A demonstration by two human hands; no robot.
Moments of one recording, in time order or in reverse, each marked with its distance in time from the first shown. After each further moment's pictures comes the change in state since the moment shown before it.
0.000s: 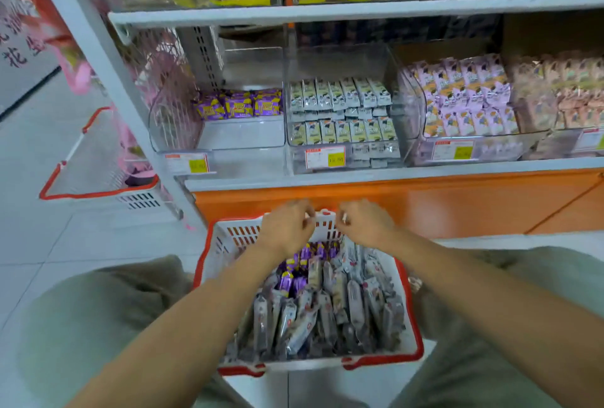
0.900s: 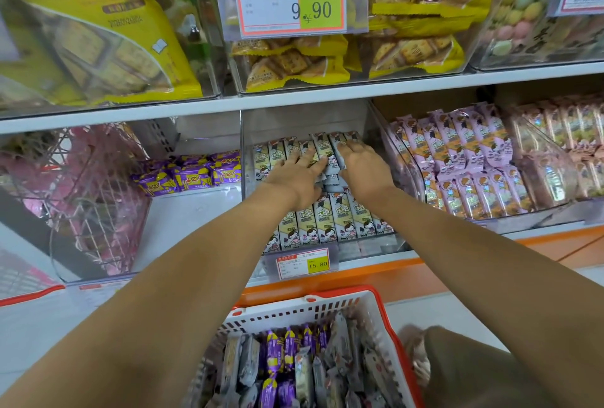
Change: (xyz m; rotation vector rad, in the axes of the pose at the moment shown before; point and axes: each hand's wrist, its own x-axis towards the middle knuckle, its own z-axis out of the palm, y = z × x) left_hand 0.252 0.041 -0.084 0.449 -0.256 0.124; right_hand 0.197 0.083 -0.118 -0.208 0.402 0.169
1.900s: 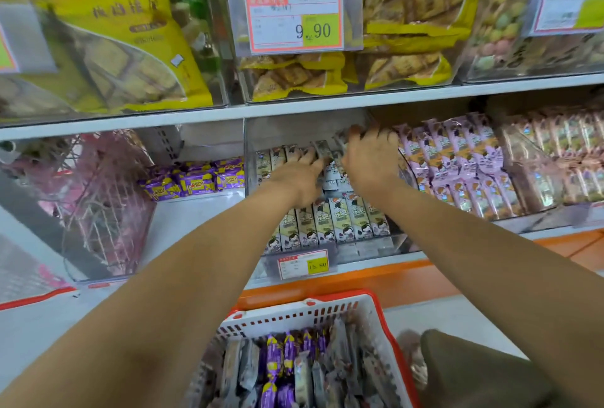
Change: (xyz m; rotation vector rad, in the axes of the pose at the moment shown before) left_hand -0.012 0.006 -0.020 -0.024 0.036 0.002; right_hand -0.008 -0.016 -0.050 -0.246 0.130 0.157
